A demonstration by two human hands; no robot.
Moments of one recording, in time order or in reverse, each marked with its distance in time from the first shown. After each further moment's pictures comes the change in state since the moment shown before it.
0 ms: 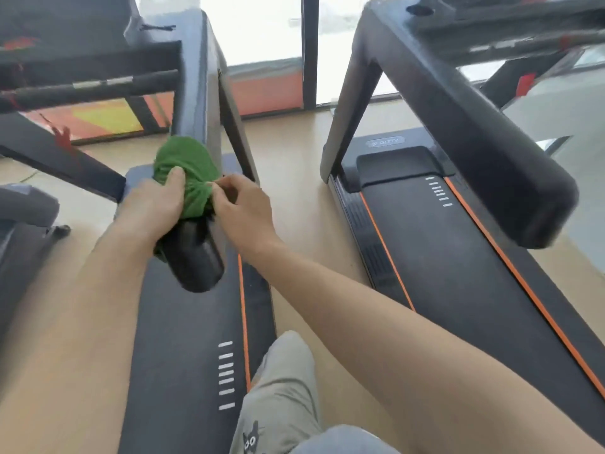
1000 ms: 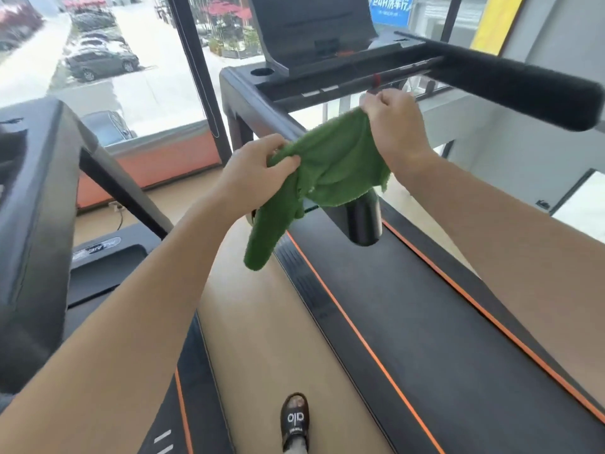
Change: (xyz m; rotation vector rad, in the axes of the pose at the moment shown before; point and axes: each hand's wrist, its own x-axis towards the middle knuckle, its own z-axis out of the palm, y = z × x) left_hand -0.178 0.278 0.141 -0.218 -0.261 1.024; right_hand -0.025 -0.028 -0.444 -0.281 0.596 -0.038
